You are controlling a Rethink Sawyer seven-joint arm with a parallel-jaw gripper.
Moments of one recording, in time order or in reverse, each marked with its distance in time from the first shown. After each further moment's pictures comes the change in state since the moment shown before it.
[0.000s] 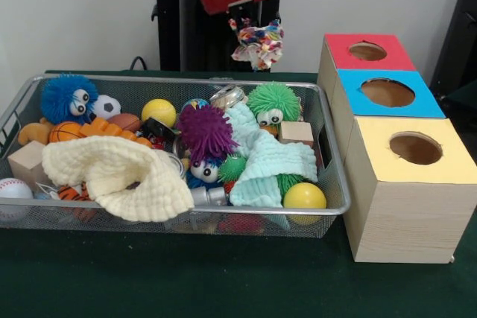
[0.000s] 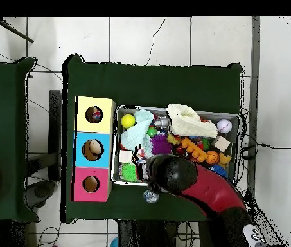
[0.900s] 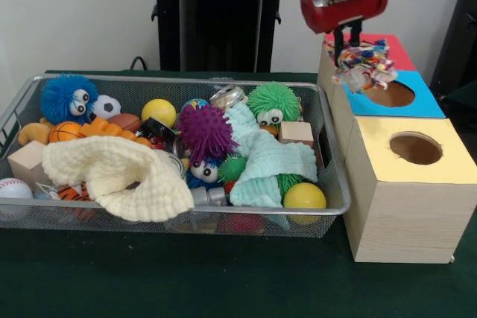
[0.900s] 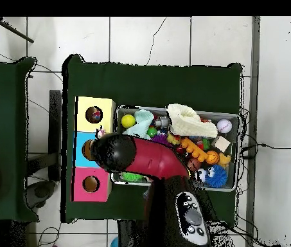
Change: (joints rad) arm 0.326 0.082 -0.076 -0.200 0.070 -0.001 0.098
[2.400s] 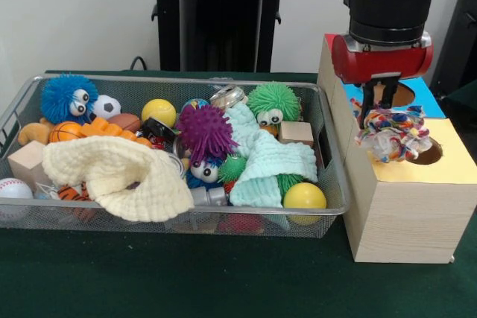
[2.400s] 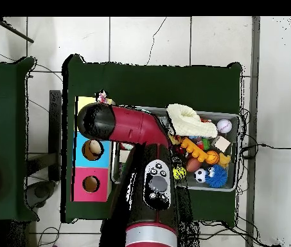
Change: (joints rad) arm 0.182 0.203 -0.182 -0.360 0.027 -0.046 0.183
